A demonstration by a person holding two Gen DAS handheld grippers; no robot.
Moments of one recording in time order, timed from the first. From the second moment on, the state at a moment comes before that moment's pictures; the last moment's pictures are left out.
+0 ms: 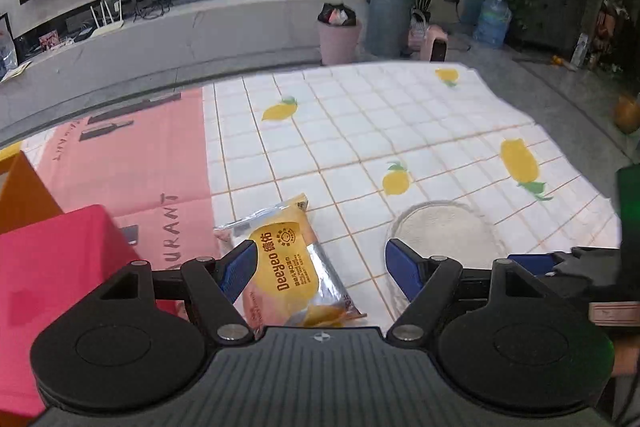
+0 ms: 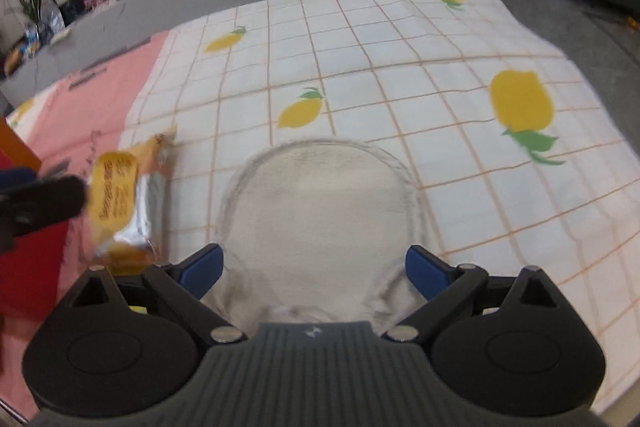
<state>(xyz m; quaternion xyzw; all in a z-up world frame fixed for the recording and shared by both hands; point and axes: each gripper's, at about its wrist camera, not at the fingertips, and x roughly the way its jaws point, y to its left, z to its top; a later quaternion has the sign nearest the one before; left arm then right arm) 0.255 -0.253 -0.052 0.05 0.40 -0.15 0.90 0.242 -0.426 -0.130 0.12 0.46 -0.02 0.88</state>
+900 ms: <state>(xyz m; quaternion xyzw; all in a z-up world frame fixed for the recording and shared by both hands) 0.290 -0.272 -0.103 0.10 0.41 -0.08 0.90 0.252 -0.399 -0.140 0.02 0.48 -0.04 0.88</state>
